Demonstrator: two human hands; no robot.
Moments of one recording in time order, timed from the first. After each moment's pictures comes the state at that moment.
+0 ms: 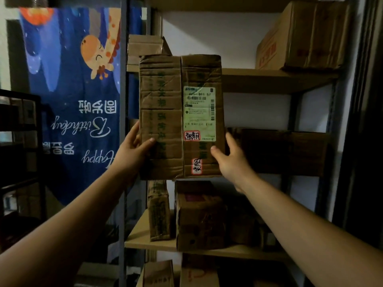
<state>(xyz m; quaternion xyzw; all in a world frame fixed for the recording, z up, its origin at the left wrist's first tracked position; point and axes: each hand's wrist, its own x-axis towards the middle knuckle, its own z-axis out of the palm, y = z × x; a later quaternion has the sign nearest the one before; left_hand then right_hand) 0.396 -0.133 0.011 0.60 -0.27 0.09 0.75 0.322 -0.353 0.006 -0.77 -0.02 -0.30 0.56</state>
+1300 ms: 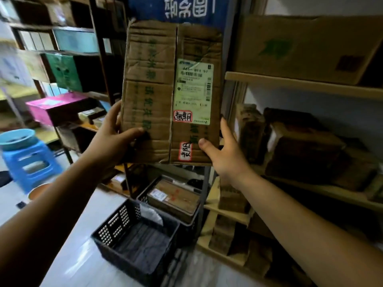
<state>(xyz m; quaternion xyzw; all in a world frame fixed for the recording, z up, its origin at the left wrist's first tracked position) 0.370 0.134 -0.147 0.69 -0.09 0.16 0.70 0.367 -0.102 -0.161 -0.78 -0.10 -0.08 0.61</state>
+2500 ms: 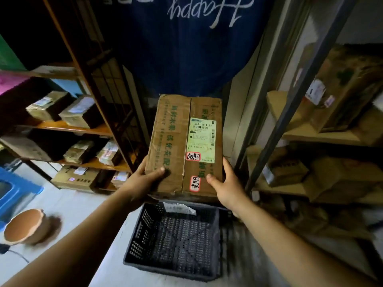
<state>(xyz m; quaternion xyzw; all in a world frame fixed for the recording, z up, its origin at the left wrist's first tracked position) 0.664 0.355 -0.369 0.68 0.03 -0.27 0.68 0.593 0.142 -0.378 -0.76 0.19 0.01 0.62</state>
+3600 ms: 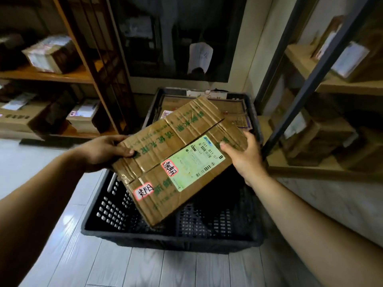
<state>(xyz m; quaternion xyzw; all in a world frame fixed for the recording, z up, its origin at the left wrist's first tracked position) 0.757 0.489 -0.831 0.74 -0.08 -0.38 0.55 0.630 0.173 -0.870 -0.75 0.29 -0.17 0.56</state>
